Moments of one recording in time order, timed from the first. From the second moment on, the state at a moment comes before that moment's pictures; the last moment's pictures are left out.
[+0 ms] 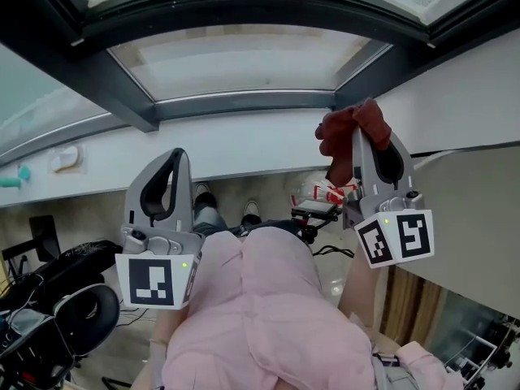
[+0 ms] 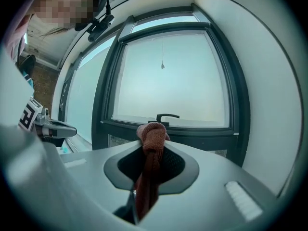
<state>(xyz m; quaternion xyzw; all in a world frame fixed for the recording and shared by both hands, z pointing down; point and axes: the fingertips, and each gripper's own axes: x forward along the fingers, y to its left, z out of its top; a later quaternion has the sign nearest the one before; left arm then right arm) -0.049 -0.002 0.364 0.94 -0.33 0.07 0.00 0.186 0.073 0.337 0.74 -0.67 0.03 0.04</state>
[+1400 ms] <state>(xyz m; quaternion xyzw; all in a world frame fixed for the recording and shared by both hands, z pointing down) -0.210 -0.163 0.334 0.92 -0.38 0.01 -0.01 -0.084 -0.285 0.224 0.62 -0.78 -0.10 0.00</state>
